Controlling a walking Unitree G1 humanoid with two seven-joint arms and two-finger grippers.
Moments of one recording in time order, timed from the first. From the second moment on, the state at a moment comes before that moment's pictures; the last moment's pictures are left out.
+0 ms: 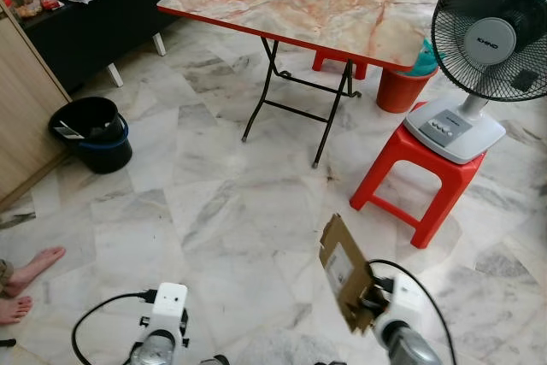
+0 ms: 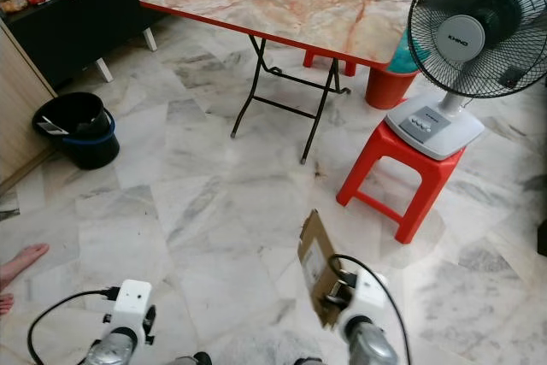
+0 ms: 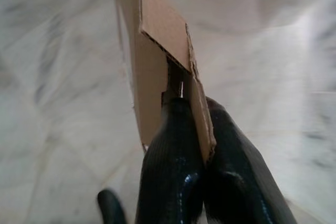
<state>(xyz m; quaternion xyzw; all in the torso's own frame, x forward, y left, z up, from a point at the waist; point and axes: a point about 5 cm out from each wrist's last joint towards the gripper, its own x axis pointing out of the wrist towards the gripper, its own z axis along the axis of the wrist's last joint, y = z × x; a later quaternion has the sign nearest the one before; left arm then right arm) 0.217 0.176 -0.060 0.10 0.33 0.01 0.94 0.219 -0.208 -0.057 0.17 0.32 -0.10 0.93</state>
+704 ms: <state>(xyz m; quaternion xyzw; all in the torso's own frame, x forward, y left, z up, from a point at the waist) 0.208 0.180 -0.066 0.10 0.35 0.02 0.93 0.219 -0.217 -0.055 0.17 0.32 -0.11 0.93</state>
